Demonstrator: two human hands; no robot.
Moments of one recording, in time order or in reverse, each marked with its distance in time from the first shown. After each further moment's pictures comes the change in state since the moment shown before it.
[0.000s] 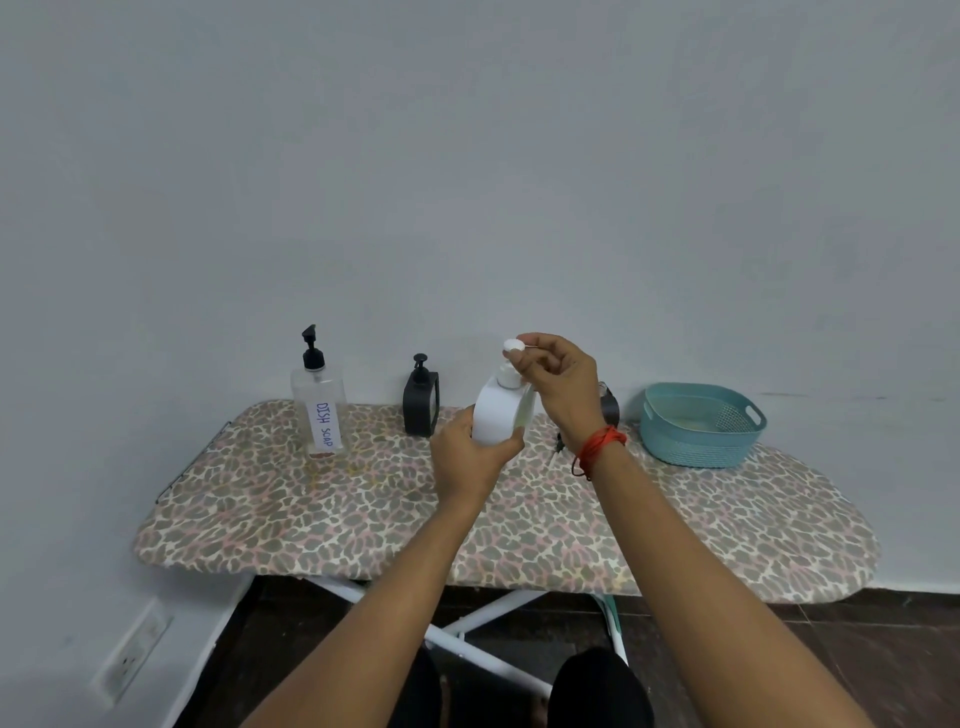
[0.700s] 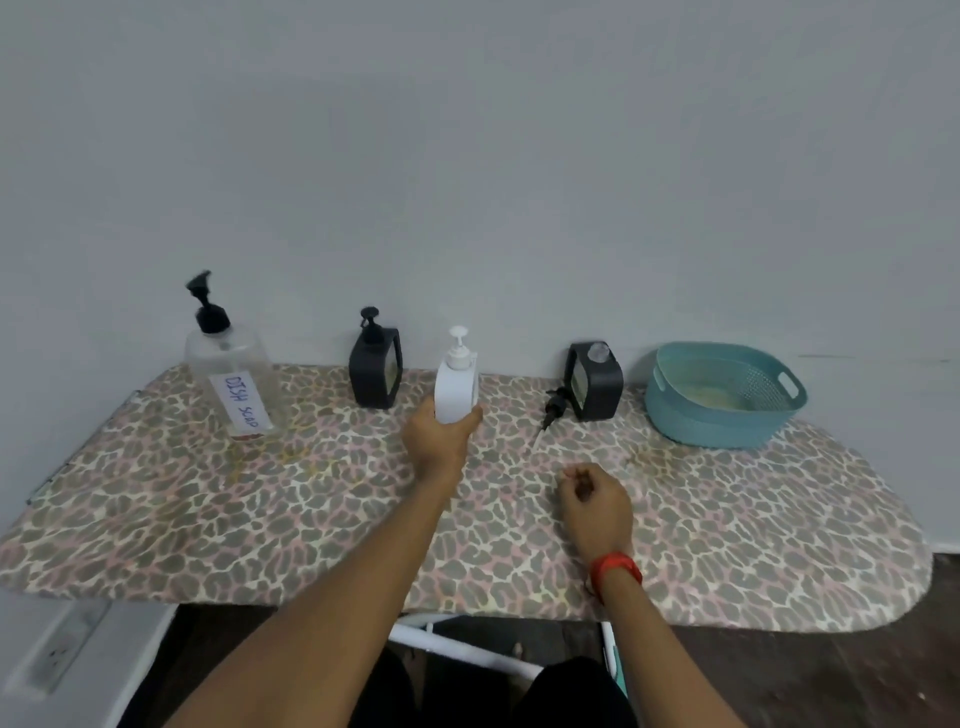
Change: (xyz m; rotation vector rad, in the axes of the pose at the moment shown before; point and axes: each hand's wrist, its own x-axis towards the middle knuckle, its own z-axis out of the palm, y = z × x) left_hand 0.077 -0.116 0.098 0.008 0.127 -0.316; right_hand -0.047 0.214 -0.096 -0.690 0.207 0.251
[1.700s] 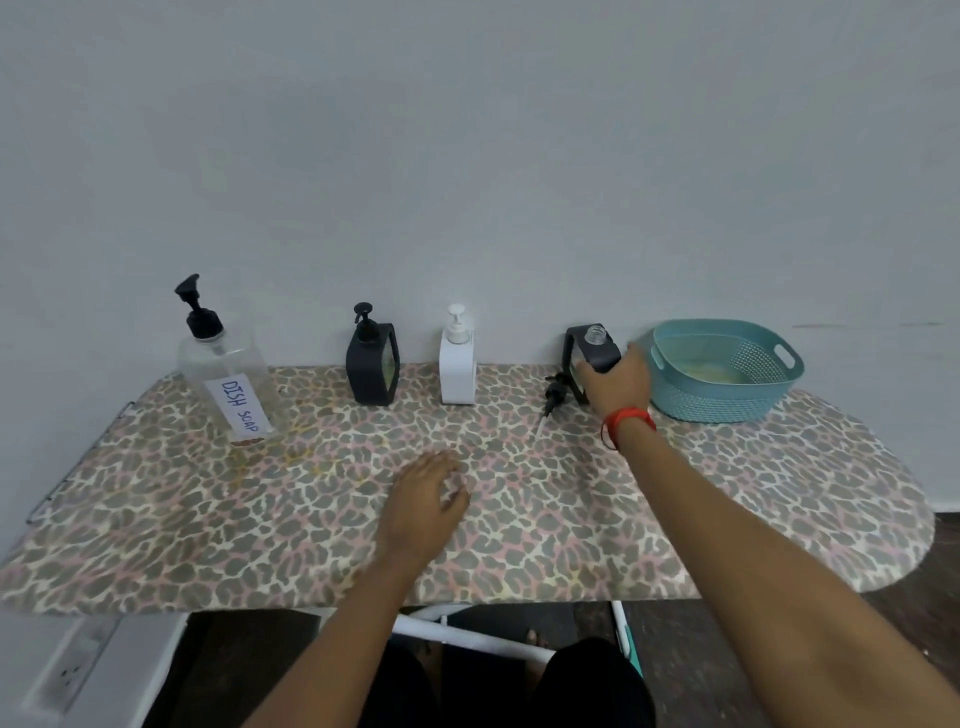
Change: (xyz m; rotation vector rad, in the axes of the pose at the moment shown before) left_hand -0.034 -0.084 -0.066 0.562 -0.510 0.411; right_hand 0.132 -0.036 -0.007 -0.013 0.115 0.198
